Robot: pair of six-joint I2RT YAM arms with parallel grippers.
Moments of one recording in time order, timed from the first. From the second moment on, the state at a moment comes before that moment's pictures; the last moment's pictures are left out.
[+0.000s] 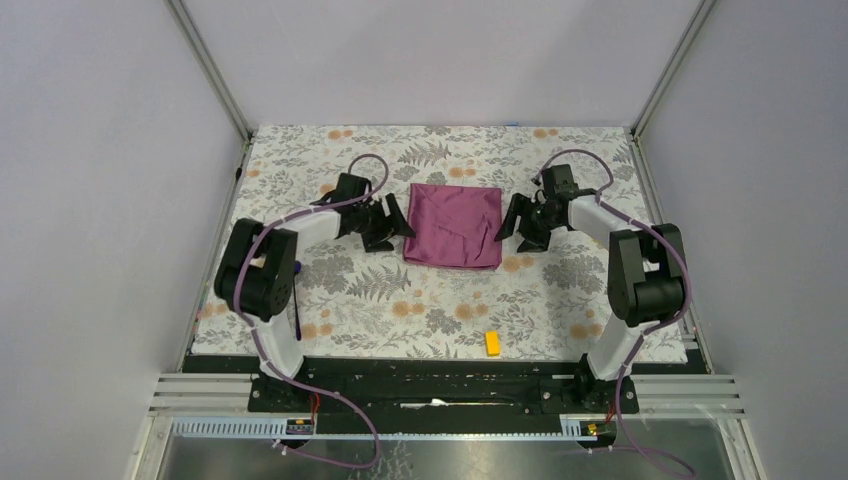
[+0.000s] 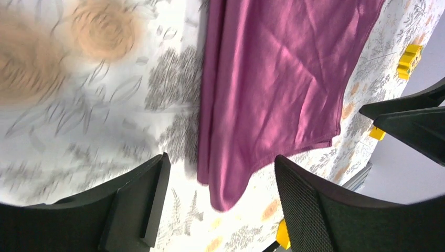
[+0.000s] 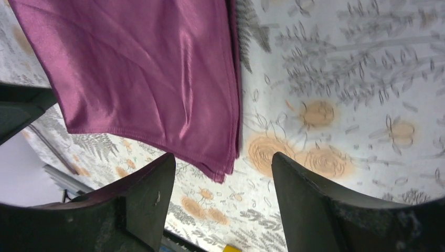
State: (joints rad) left arm -0.30 1.87 1.11 -0.19 0.48 -0.69; right arm 0.16 1.80 1.15 -0.51 -0.39 0.46
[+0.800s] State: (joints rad) left arm -0.29 1.62 0.69 0.17 0.50 -0.94; right arm 0.11 1.61 0.54 0.16 -0.55 1.22
